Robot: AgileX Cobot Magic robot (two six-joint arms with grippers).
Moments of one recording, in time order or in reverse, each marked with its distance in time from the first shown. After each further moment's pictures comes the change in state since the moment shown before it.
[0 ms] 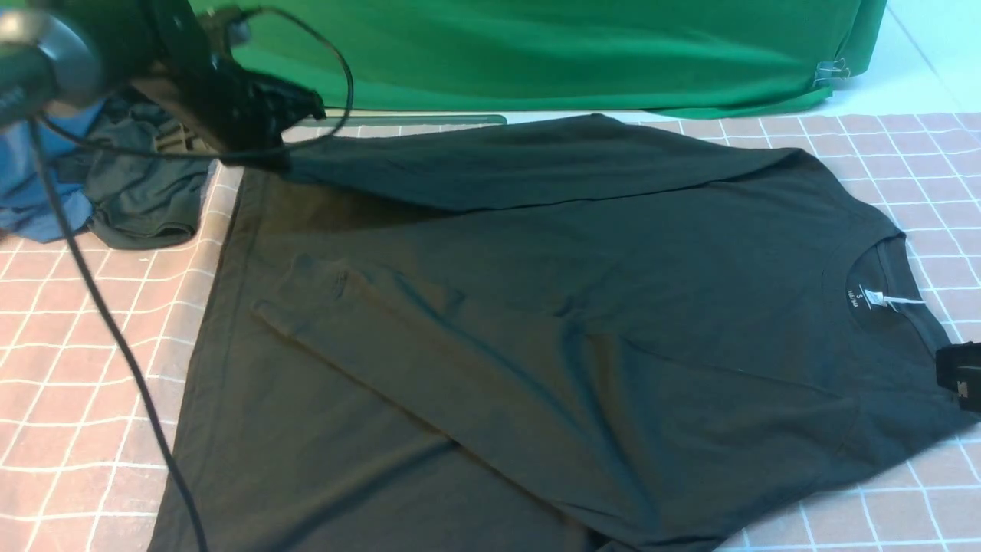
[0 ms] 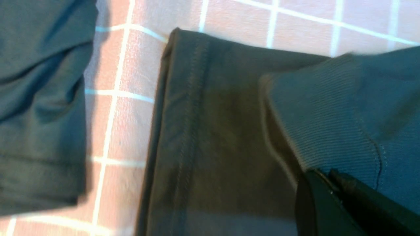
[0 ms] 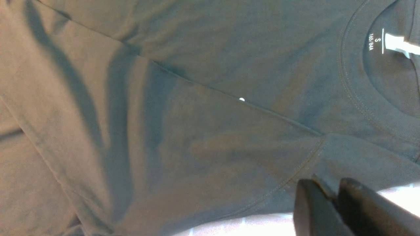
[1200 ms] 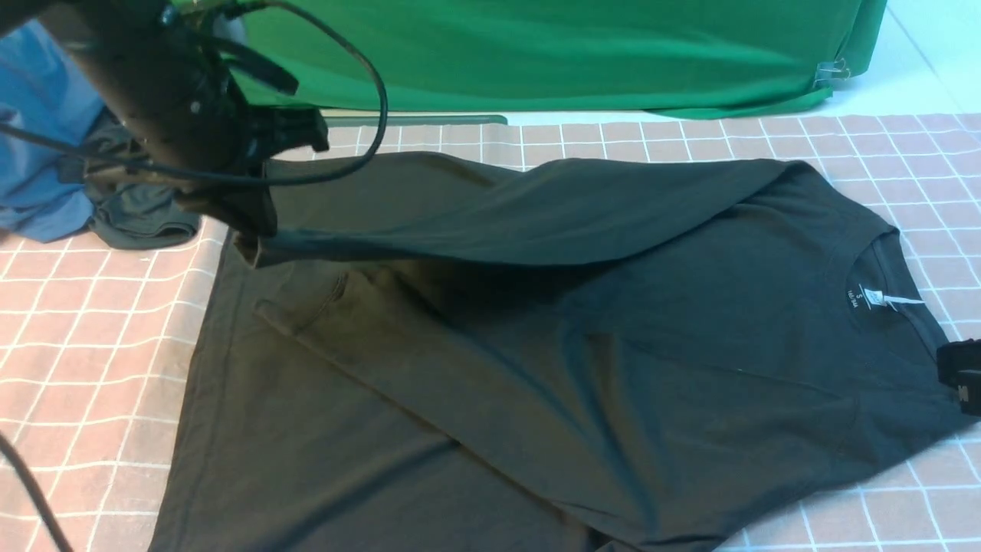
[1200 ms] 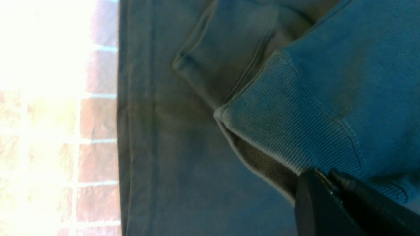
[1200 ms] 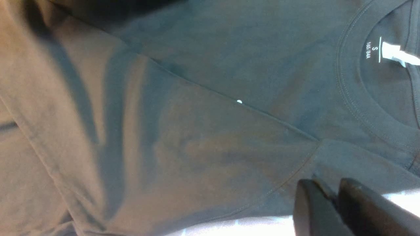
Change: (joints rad) right arm 0.000 0.000 0.000 -0.006 -0.008 -0.040; left arm -0.151 -0.404 0.261 0.070 0.443 -0.148
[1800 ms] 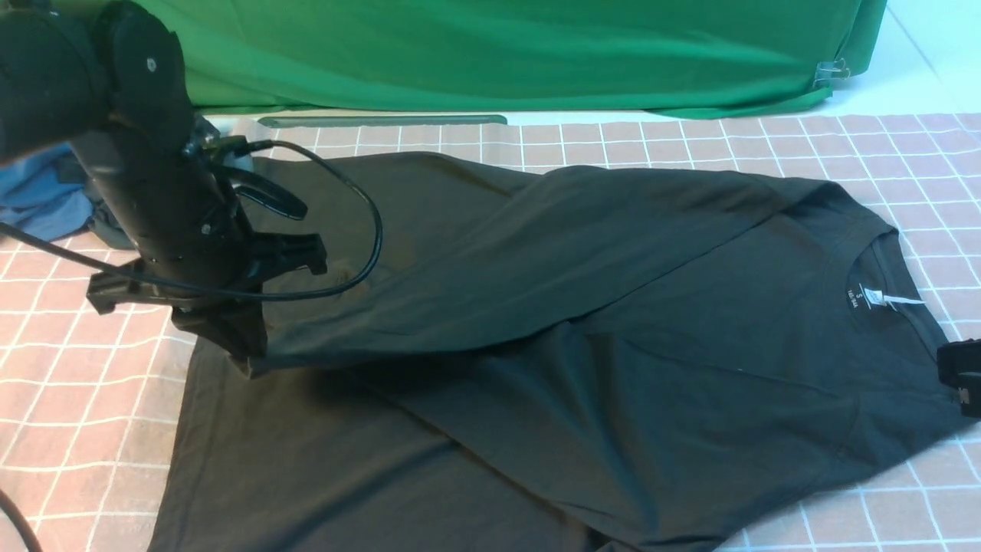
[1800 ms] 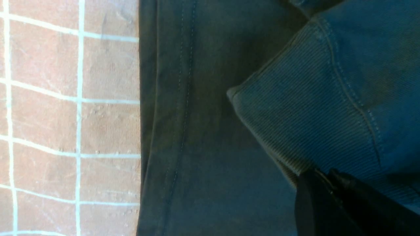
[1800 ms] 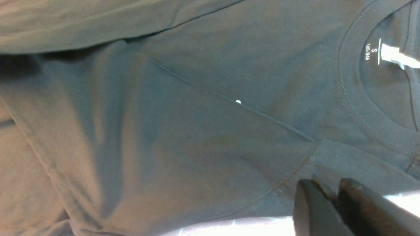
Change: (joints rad) right arm 0.000 0.000 0.000 -0.001 0.000 -0.015; left arm 0.000 -0.003 0.235 -0.002 -0.040 -0.026
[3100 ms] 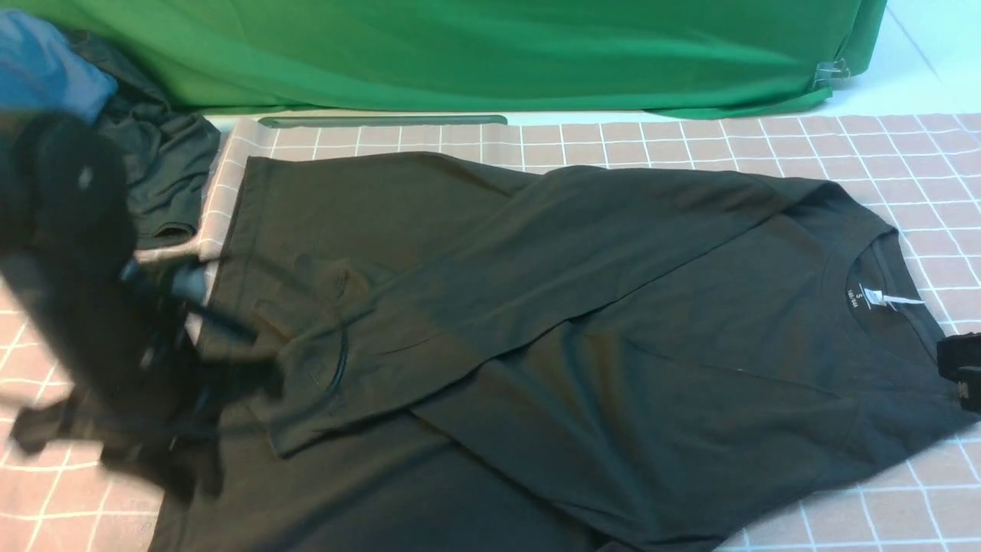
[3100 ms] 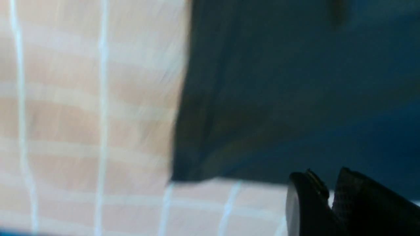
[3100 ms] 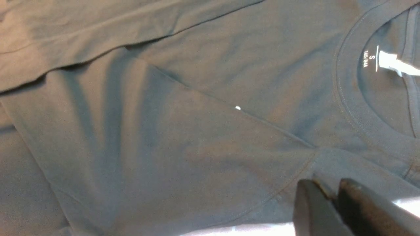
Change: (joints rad) right arm 0.000 0.000 0.000 0.000 -0.024 -0.001; left arm -0.002 -0.252 0.389 -0.012 0.039 -0.051
